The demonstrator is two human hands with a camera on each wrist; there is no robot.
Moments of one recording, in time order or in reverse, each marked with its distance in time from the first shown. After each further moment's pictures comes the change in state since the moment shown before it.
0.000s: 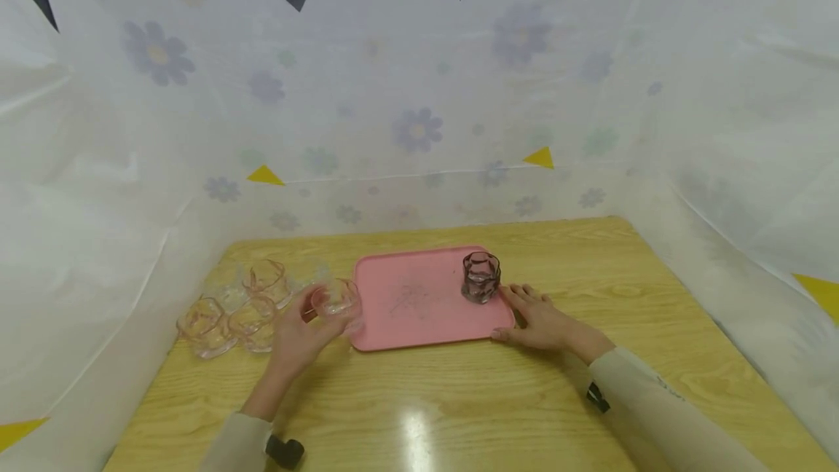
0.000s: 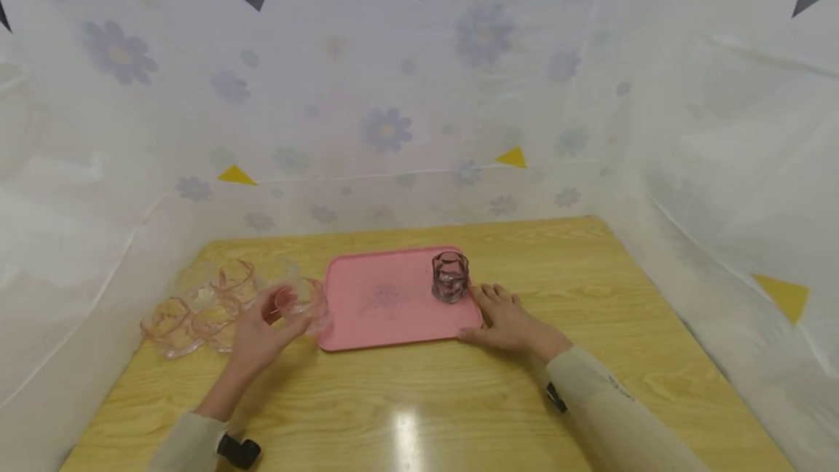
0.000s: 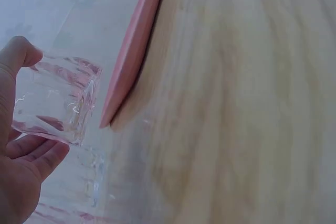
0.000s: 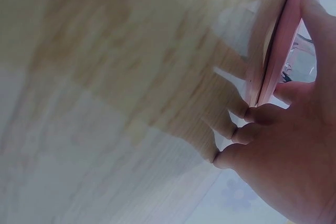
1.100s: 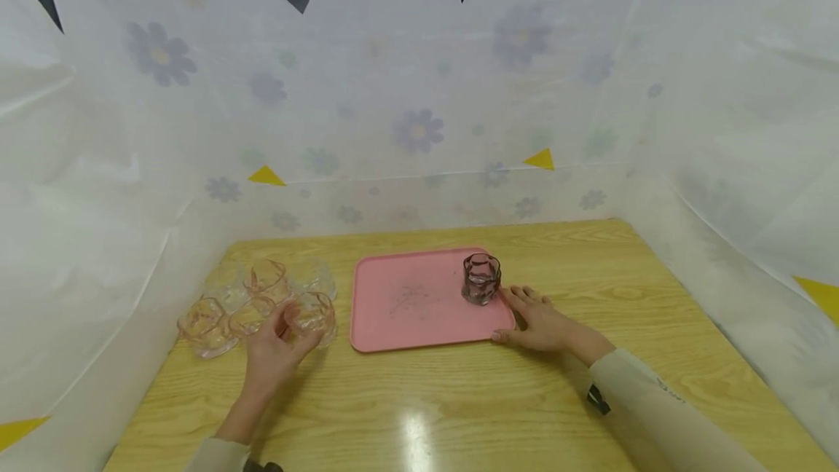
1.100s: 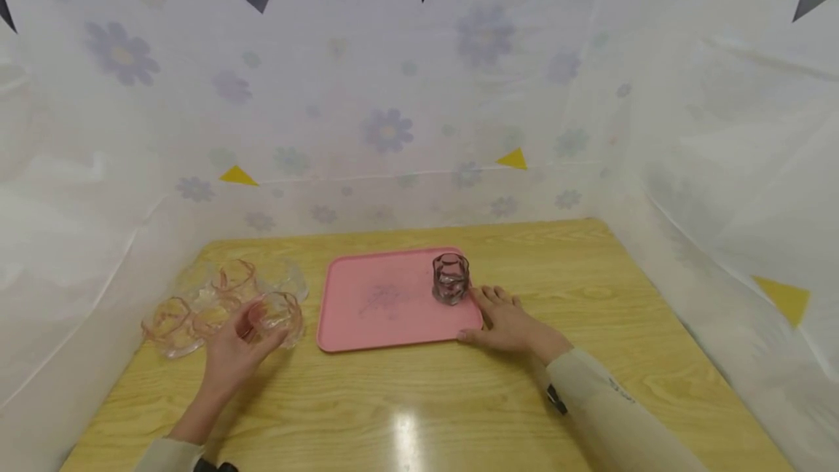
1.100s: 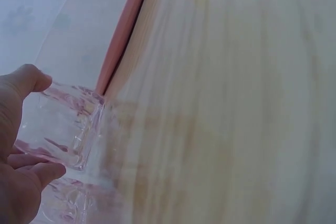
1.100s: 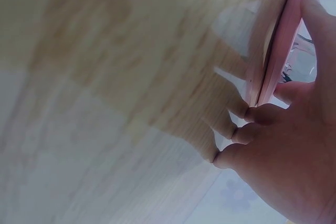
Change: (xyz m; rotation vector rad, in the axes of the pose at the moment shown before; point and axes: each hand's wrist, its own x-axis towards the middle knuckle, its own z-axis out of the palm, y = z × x) left_hand -0.022 -0.016 -0.024 0.050 0.131 -0.024; right_hand -0.002 -0.005 -0.004 -0.006 -0.006 0.002
